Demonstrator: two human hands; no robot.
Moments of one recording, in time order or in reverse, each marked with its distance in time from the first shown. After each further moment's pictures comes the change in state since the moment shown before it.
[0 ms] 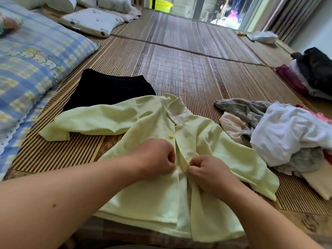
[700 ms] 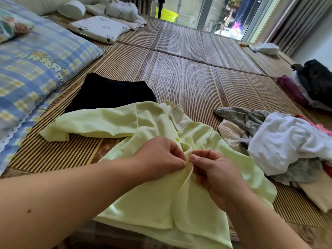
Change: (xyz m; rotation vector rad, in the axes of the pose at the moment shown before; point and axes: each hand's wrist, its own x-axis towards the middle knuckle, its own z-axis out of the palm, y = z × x) left_hand -0.019 0.029 -0.014 -0.597 0.060 -0.076; right_hand -0.008 -0.007 -0.011 1.072 0.041 0.155
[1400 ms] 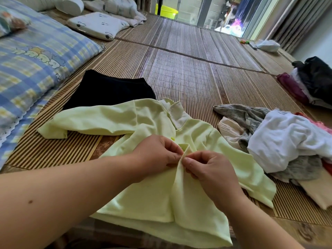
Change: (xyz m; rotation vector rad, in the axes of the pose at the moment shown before) left_hand 0.004 -0.011 0.003 -0.289 -0.022 -0.095; right_hand -0.005 0.009 -0.002 -0.522 0.044 -0.310
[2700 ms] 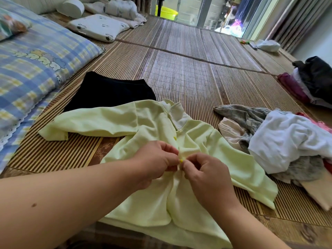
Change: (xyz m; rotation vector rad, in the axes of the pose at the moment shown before) left_hand -0.005 0.000 0.010 -0.261 0.102 -0.183; right_hand -0.007 -0.001 0.011 -0.373 0.134 -0.222
